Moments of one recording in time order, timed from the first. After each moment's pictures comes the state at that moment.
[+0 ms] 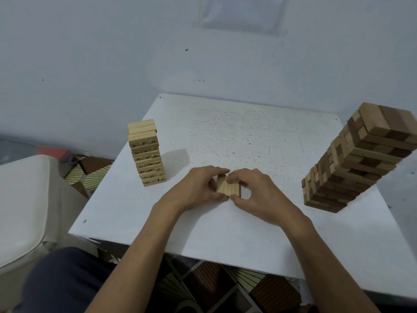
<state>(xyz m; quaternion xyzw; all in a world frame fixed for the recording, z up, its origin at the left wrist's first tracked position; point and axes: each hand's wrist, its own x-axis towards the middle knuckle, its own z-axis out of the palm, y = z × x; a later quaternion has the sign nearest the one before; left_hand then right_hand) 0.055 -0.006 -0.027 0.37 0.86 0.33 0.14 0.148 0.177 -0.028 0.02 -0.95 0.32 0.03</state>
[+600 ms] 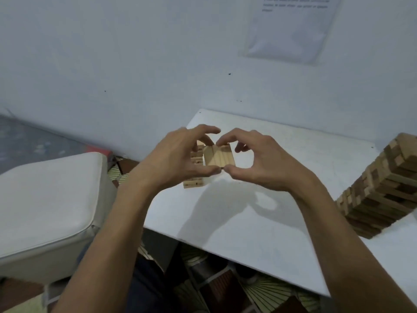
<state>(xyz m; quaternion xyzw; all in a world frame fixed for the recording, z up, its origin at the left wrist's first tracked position) 0.070 -0.110 0.103 0.33 0.90 0.29 -0.03 0.120 0.103 0.106 0.17 -0.92 0.34 0.05</state>
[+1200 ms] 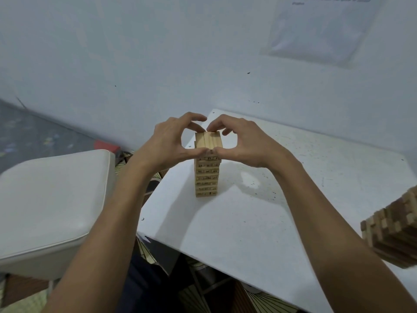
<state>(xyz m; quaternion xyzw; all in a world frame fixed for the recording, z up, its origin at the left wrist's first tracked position) -0.005 -0.148 0.087 0.26 0.91 0.31 -0.04 0.017 0.064 0.096 0.19 -0.92 0.34 0.02</state>
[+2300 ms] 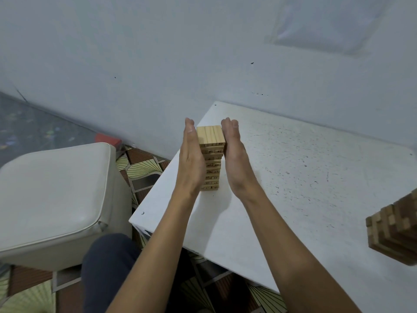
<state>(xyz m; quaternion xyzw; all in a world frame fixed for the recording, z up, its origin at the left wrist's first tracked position) 0.032 -0.080 0.031 0.02 0.73 0.68 -0.06 0.038 0.011 0.034 0.00 -0.71 0.70 0.03</state>
